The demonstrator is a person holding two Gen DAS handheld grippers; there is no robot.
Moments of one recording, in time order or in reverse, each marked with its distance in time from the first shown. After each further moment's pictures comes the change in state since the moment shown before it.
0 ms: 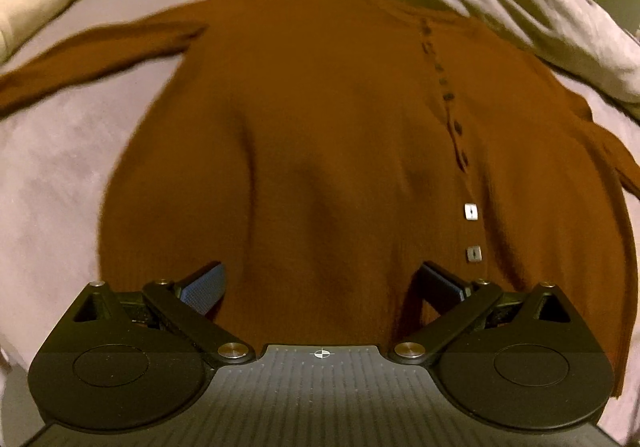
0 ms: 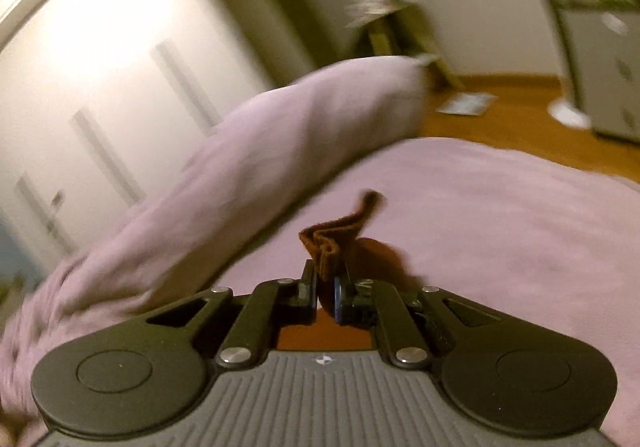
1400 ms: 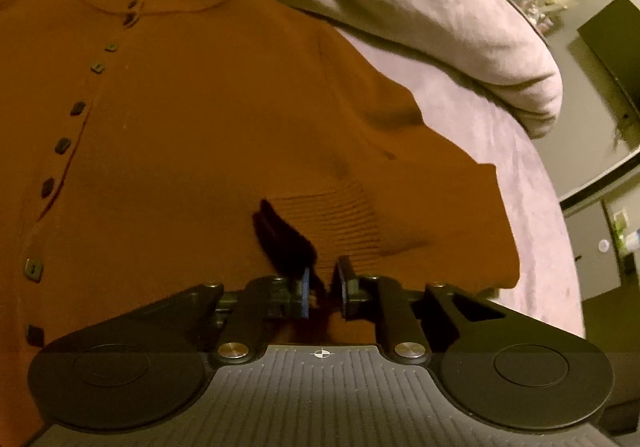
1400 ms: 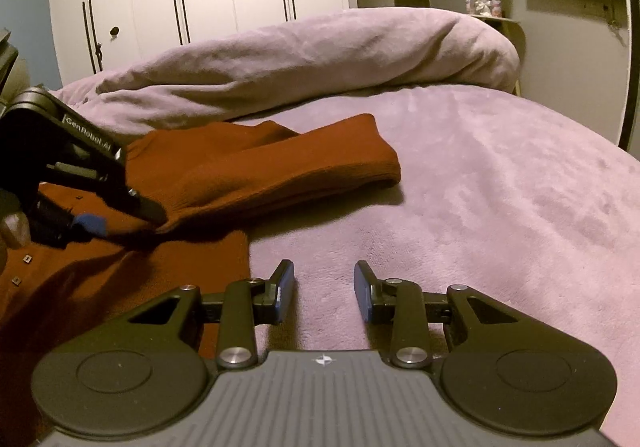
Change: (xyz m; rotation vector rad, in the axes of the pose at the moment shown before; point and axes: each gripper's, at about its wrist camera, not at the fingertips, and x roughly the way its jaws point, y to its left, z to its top) left arm 0.089 -0.184 0.092 0.066 0.178 -0.474; right arm -0.055 0.065 -0.175 -0.438 0.134 -0.026
